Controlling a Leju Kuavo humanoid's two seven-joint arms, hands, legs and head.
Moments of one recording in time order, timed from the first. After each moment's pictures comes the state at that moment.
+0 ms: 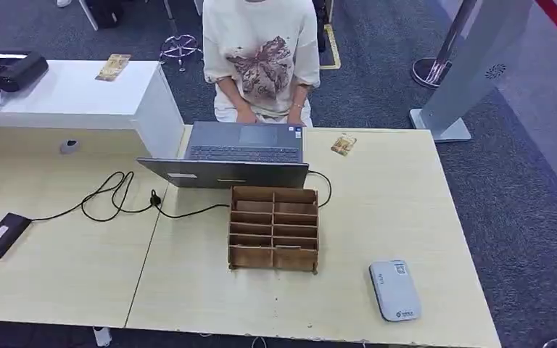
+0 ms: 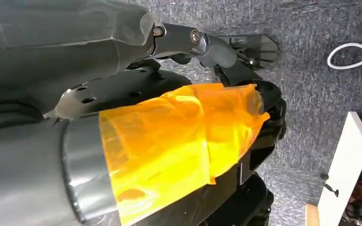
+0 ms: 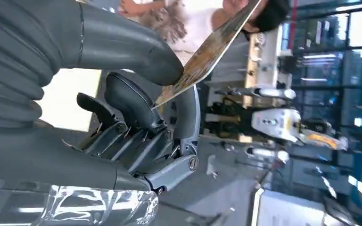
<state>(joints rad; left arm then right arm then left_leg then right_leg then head) -0.08 -0.22 1.21 -0.23 -0.96 -0.21 -0.26 1.37 -1.80 -1.57 -1.81 -1.56 -0.70 -0.38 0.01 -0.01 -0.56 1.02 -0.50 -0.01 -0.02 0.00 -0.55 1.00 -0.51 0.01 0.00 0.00</state>
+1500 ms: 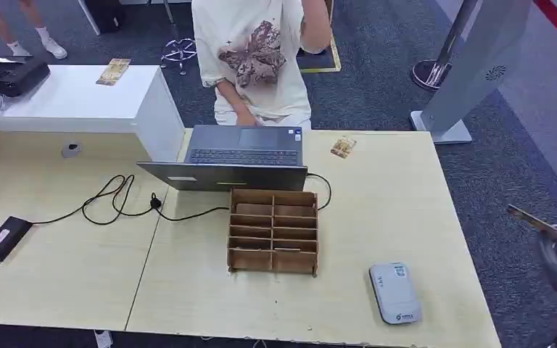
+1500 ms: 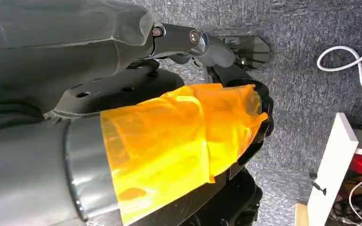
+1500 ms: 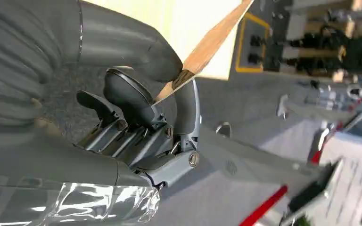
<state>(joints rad) -0.09 -0.23 1.24 -0.22 -0.96 -0.20 -0.26 0.07 -0.17 -0.48 -1.68 -0.06 0.09 -0.28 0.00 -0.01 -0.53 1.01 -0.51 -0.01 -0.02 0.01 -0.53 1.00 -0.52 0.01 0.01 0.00</state>
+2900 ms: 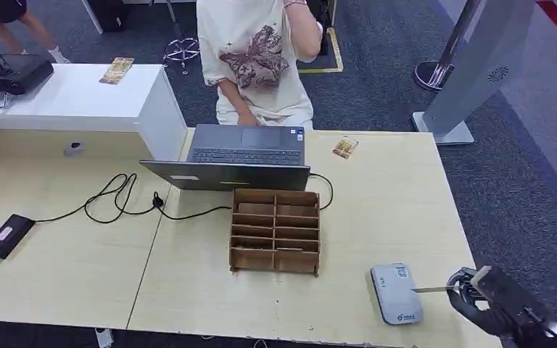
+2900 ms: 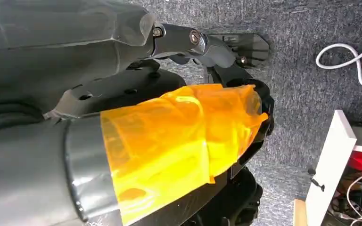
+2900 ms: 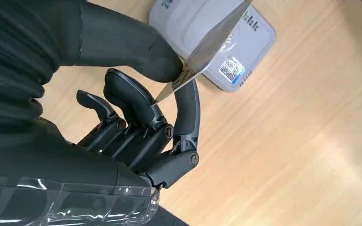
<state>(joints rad) -0.09 -0.22 1.26 -0.22 -0.99 -0.22 -0.27 0.25 -0.48 -0.15 -1.68 -0.07 0.40 -0.10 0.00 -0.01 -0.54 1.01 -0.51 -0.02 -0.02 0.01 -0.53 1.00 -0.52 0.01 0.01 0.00</state>
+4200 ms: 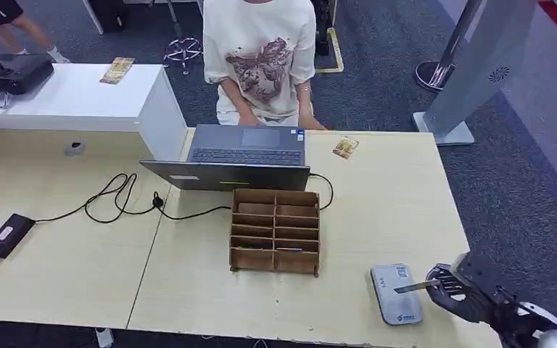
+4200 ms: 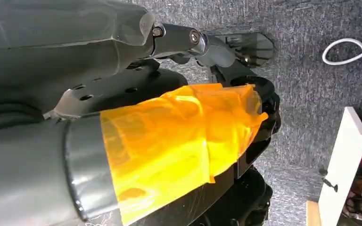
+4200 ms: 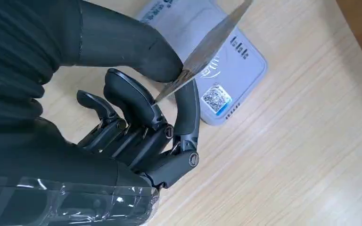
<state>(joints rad) -0.09 -0.22 1.26 -0.22 -1.03 -0.22 -0.25 0.06 -0.60 0.15 -1.49 -0.24 0.35 -0.13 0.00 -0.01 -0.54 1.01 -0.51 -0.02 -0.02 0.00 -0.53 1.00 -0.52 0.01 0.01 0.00</state>
